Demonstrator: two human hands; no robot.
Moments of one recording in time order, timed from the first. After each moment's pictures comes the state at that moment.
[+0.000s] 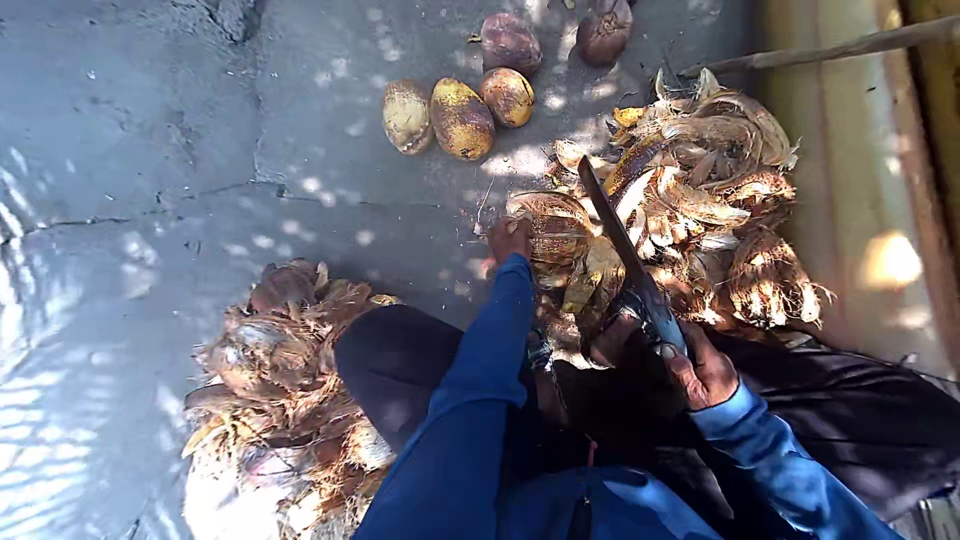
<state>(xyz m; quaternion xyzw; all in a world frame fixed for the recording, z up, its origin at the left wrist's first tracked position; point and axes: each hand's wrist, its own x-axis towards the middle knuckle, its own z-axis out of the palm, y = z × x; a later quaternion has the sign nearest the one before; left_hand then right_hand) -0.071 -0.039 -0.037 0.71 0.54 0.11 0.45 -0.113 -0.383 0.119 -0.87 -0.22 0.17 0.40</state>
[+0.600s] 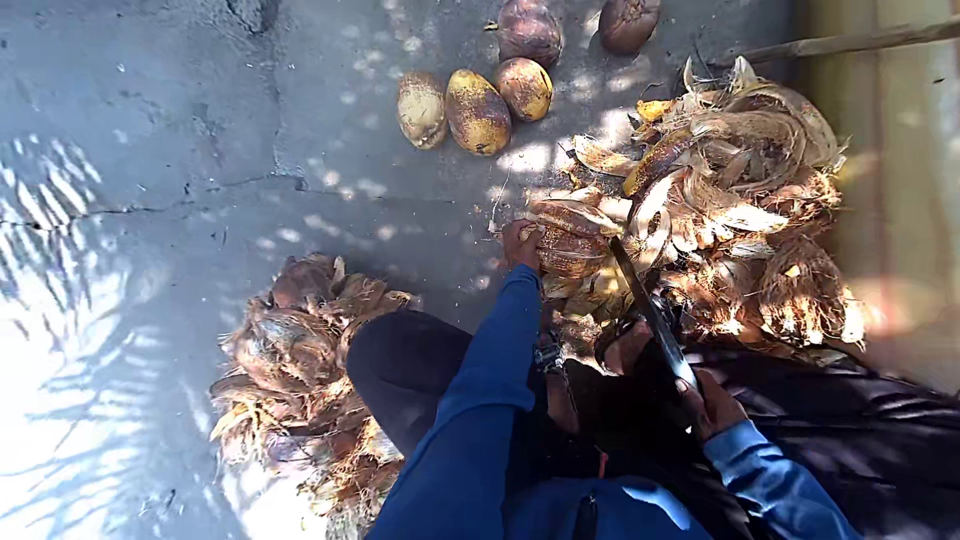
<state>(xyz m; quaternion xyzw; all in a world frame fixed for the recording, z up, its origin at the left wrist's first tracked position) -0.089 -0.032 -0.070 0.69 0.43 0.20 0.54 -0.127 -0.396 0.097 -0.88 -0.06 0.43 0.18</state>
